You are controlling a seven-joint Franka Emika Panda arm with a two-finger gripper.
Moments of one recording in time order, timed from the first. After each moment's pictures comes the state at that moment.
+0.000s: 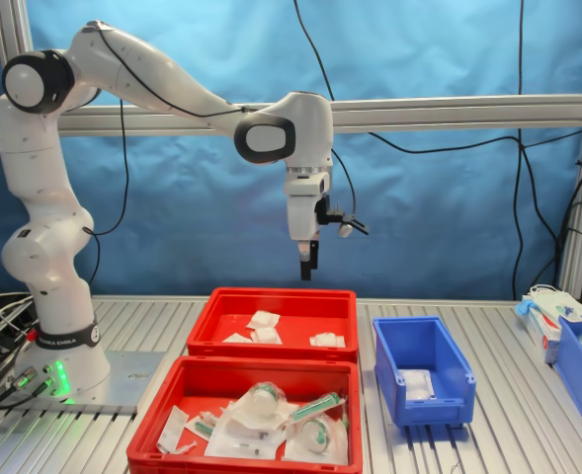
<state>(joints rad) 0.05 -0.04 -0.11 -2.08 -0.21 2.07 0.97</state>
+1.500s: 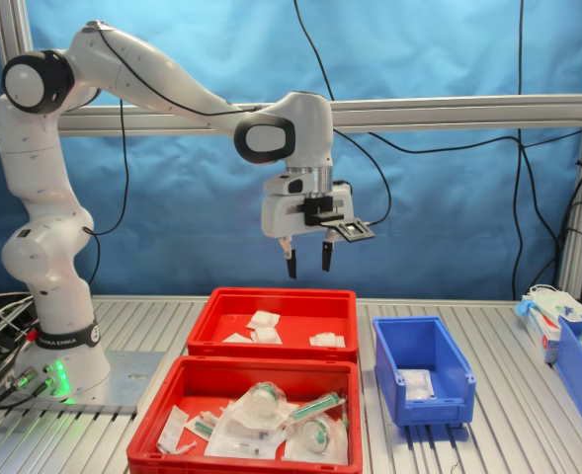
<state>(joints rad) 0.05 -0.04 -0.11 -2.08 -0.21 2.07 1.66</state>
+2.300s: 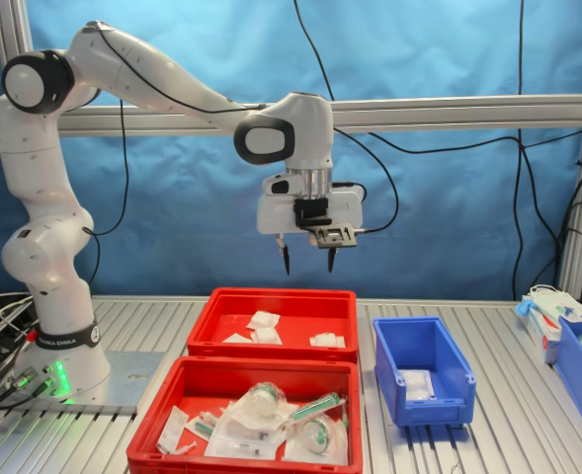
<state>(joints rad) 0.06 -0.04 -0.11 -2.08 -0.14 2.06 2.15</state>
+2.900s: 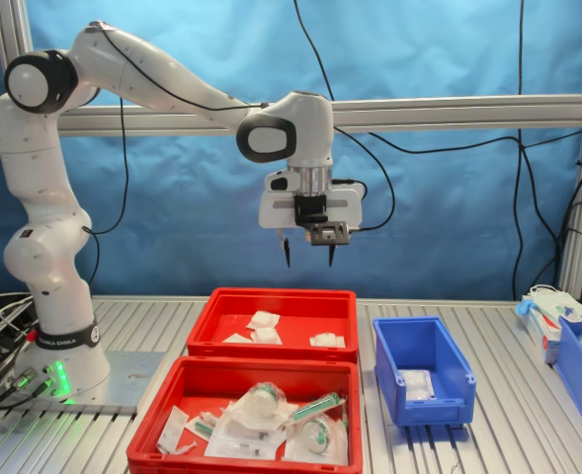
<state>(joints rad) 0.10 -0.04 -0.11 -2.08 -0.09 2.05 2.30</state>
